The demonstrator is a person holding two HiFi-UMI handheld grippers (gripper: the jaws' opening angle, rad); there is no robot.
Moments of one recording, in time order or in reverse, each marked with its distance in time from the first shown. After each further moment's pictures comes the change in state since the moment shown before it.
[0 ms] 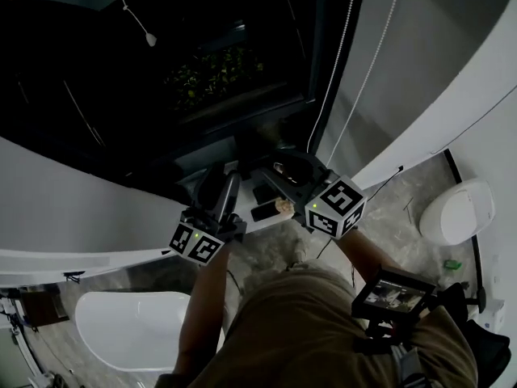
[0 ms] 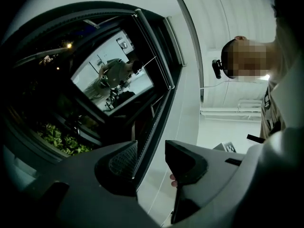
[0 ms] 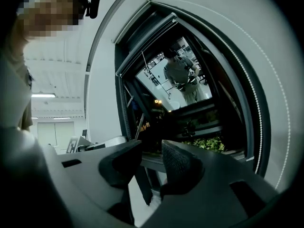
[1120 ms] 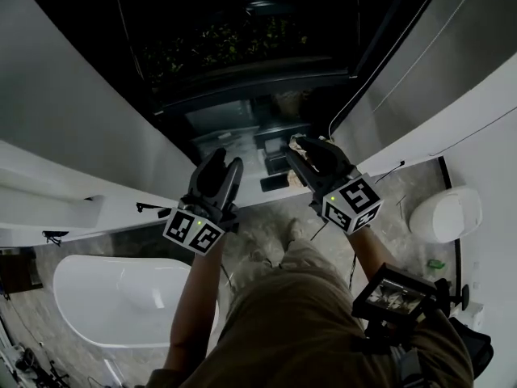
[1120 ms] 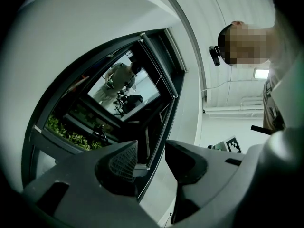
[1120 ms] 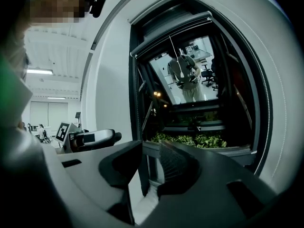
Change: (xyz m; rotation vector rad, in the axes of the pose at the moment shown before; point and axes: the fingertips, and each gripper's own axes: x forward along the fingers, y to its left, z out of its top) left arm -0.195 0.038 0.057 0.036 0.005 0.089; right arm 0.045 0.146 -0.053 -0.157 0.108 -0.102
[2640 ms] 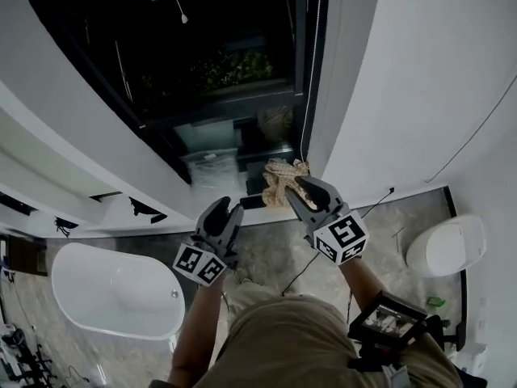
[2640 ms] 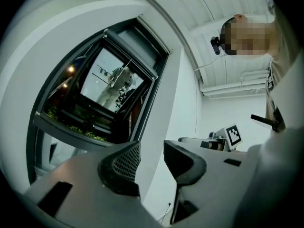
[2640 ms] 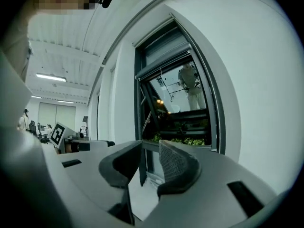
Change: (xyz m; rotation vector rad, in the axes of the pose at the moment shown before) left arm 0.032 -0.270 -0.141 0.127 0.090 0.127; right arm -0.289 -0.088 -0.015 -0.028 -0.088 0.061
